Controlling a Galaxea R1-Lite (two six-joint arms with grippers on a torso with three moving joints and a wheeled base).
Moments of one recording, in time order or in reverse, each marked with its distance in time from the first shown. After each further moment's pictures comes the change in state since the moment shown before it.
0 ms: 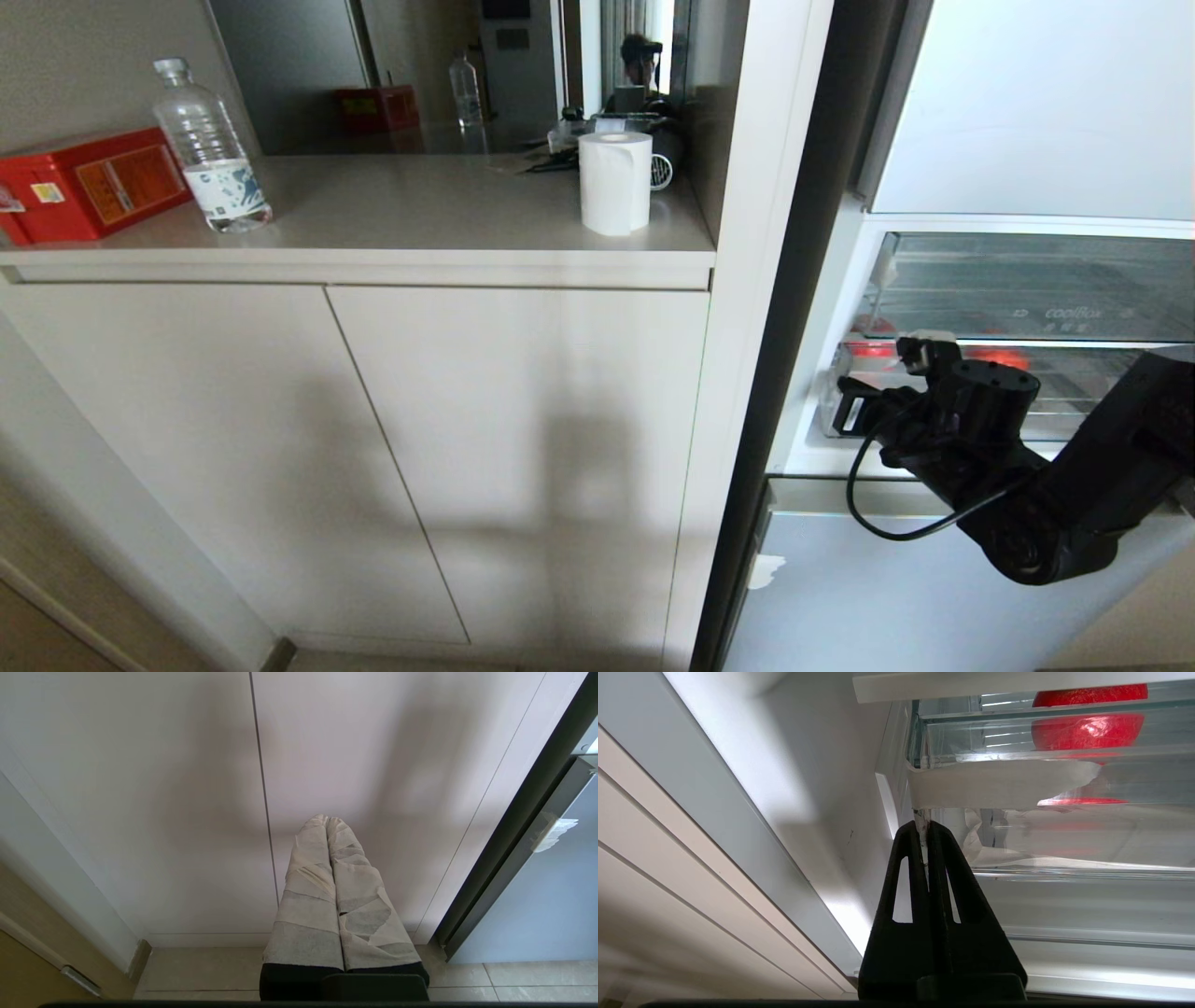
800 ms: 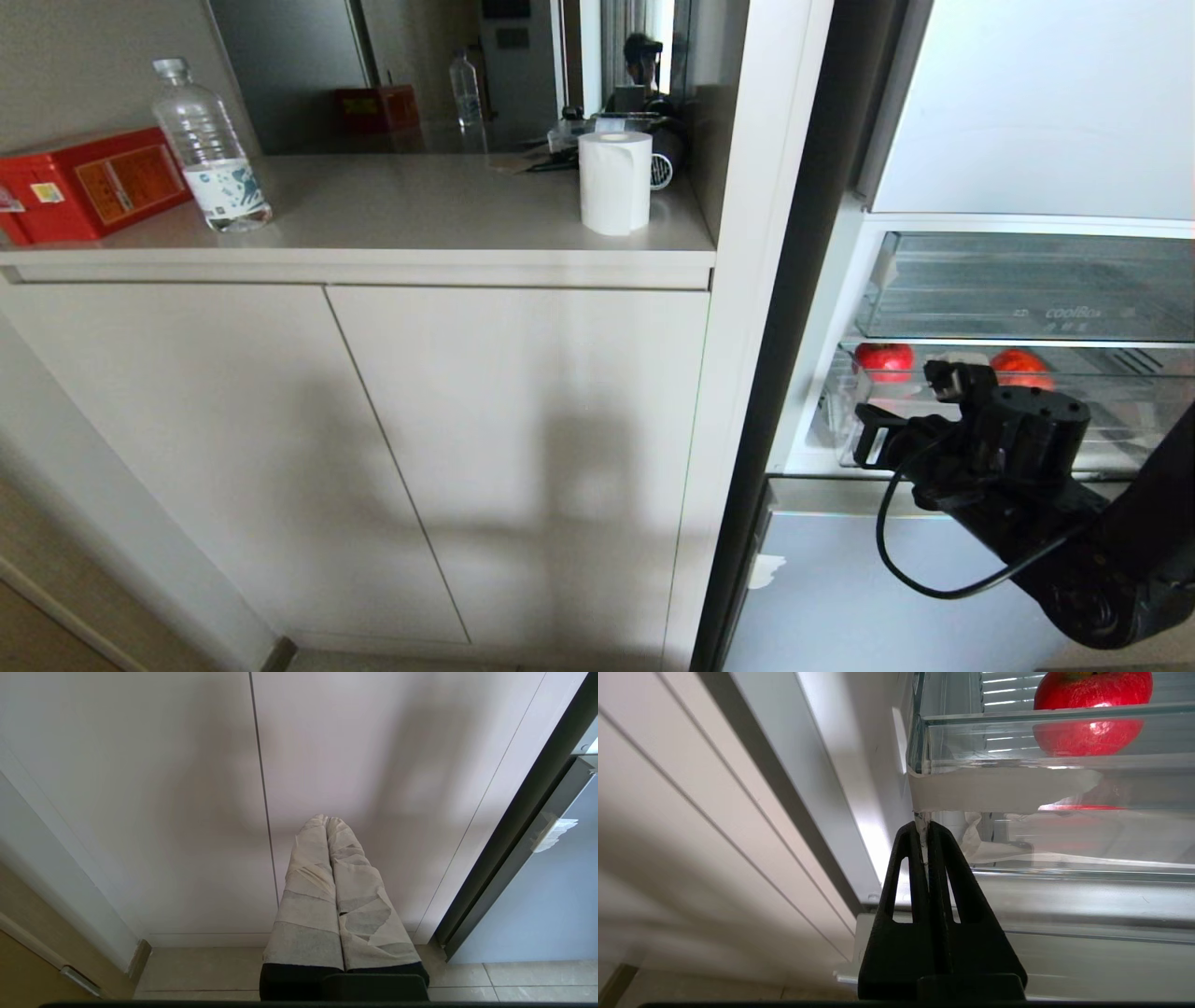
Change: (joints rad) left arm 0.000 0.000 0.000 0.000 0.000 0.000; right arm 0.039 -0.141 0.239 -0.053 -0.035 0.004
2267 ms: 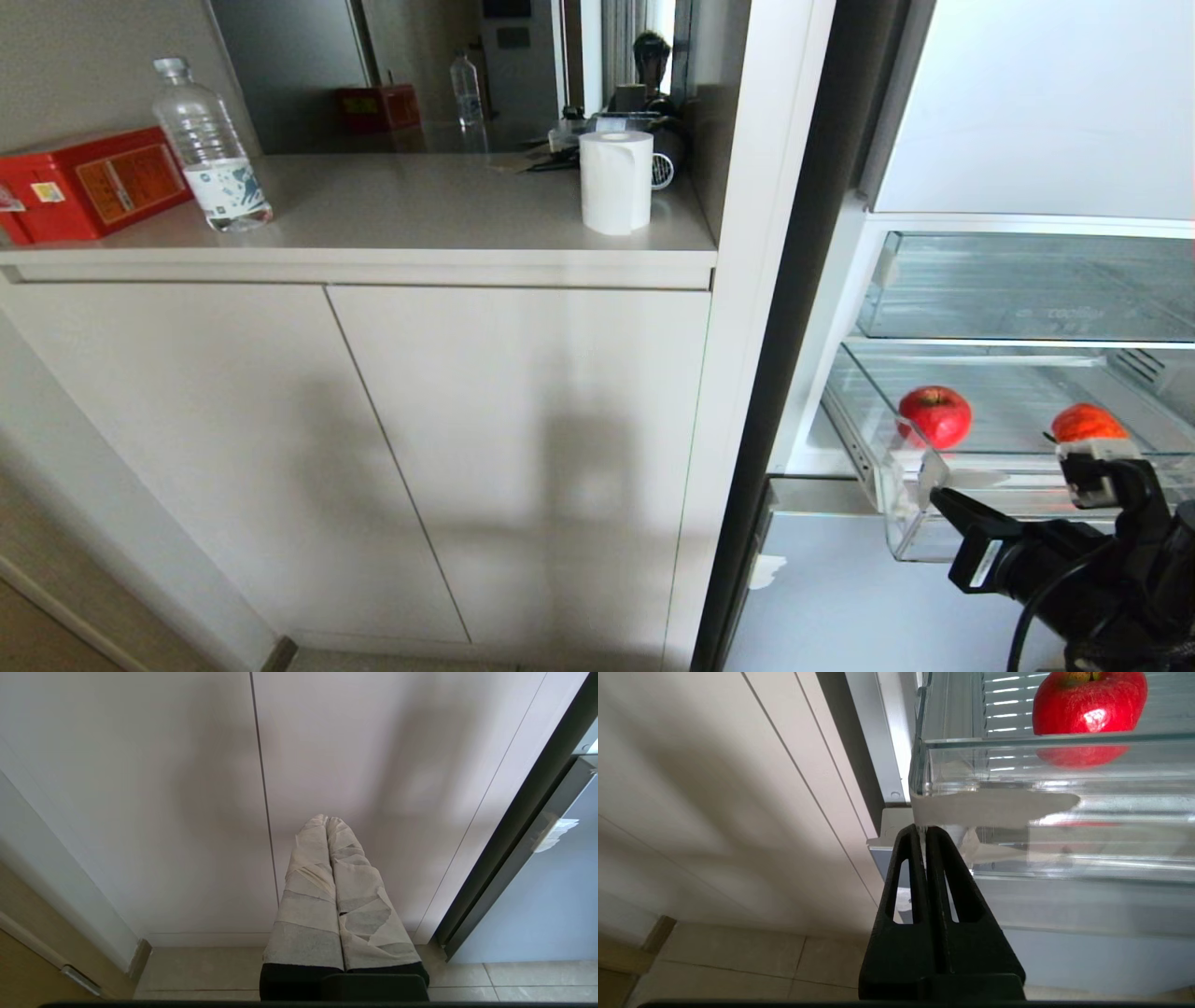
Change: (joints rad) left arm 0.000 0.000 0.000 0.000 0.000 0.000; right arm 0.073 -0.352 0.502 -0.118 -0.090 0.033
